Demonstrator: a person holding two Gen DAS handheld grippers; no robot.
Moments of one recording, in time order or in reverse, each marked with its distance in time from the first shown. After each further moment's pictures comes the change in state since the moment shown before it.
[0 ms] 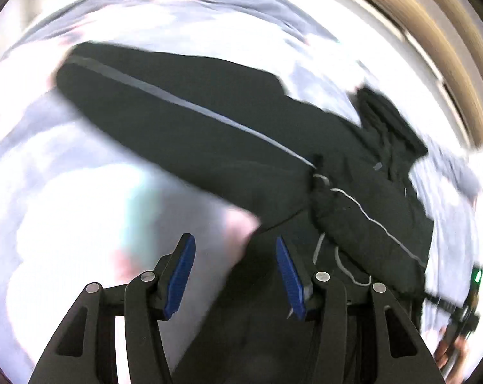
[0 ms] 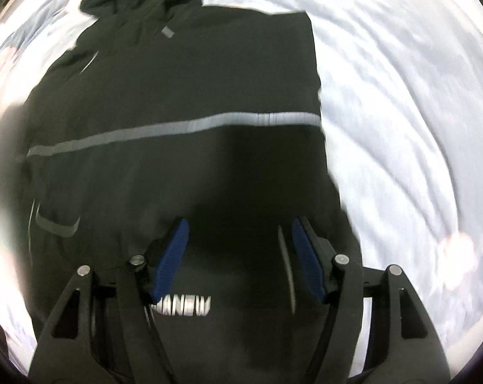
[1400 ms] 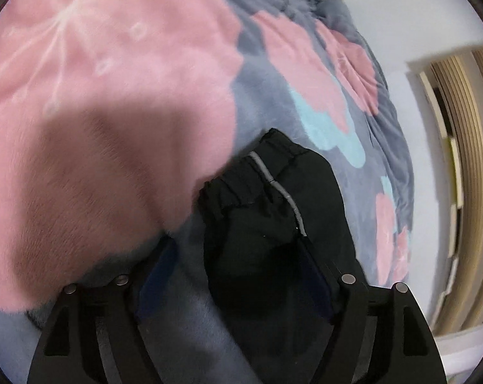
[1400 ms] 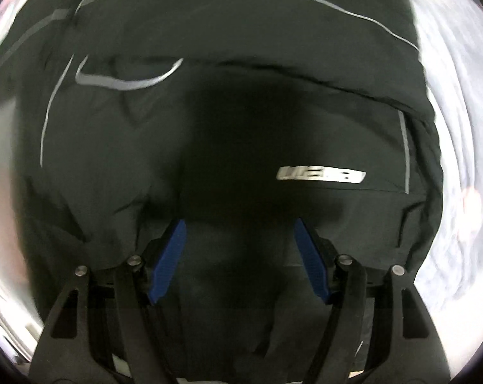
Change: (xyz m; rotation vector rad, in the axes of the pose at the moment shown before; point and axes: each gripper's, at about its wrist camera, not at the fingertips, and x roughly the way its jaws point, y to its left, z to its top) left arm 0.126 0.295 0.210 -0.528 -0.156 -0.132; right arm 0.023 0.135 -0.080 -0.179 0.263 -0.080
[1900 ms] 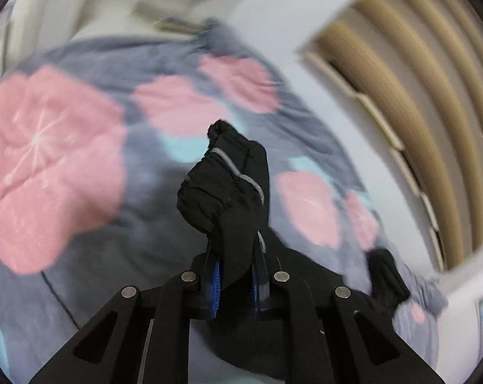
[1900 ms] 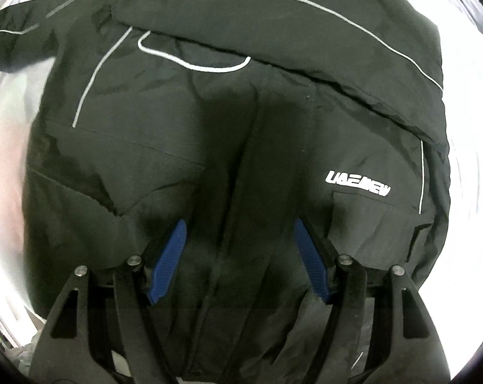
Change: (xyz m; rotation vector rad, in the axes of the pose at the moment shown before) left arm -0.116 -0.116 -0.068 0.383 -0.145 -0.133; right arm -0.012 0.027 -0.016 -0.125 -0.085 0.034
